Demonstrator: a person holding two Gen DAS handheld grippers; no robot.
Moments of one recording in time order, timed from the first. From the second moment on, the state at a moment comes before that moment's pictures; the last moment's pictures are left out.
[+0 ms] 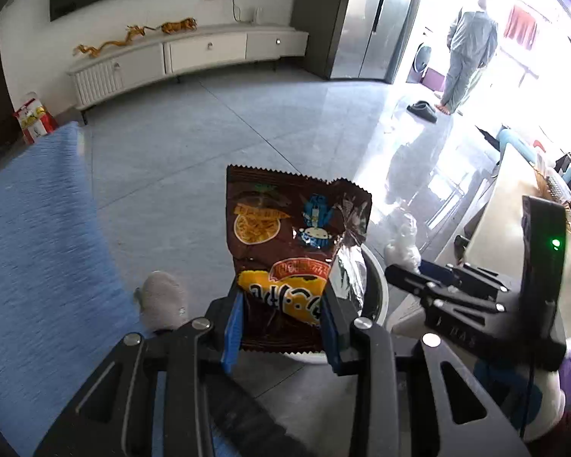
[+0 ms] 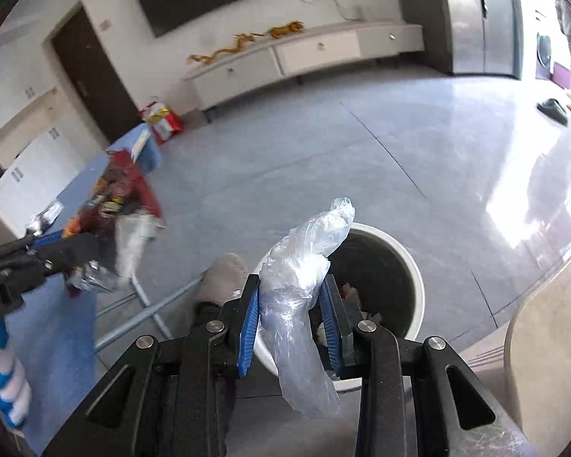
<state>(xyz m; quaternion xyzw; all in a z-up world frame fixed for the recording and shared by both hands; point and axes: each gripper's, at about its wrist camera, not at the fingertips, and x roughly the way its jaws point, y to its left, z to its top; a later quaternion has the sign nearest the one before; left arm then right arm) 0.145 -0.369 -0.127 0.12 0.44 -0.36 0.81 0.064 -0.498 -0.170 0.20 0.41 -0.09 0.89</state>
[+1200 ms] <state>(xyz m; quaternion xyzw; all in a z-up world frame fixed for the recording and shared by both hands) 0.223 -0.426 -0.211 0.10 0.53 -0.32 0.78 0.096 -0.519 -0.214 0.17 0.45 -0.18 0.86</state>
